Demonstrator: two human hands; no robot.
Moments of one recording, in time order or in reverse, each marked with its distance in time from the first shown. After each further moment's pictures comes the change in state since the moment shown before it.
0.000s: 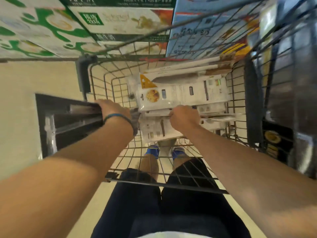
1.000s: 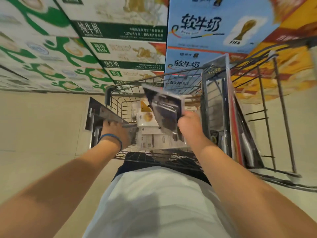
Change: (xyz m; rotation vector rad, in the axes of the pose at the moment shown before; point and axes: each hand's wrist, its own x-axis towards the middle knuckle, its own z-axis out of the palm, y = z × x) left_hand -0.130 -0.061 -0.024 -0.109 0.313 0.163; right_hand -0.160 0.040 -0.173 1.196 0.173 0.055
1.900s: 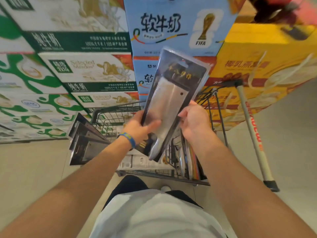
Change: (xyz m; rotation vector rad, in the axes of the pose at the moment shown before) left_hand -0.029 0.055 -0.182 -1.495 0.360 0.319; right_hand -0.054 -0.109 -0.121 0.775 0.051 -0.190
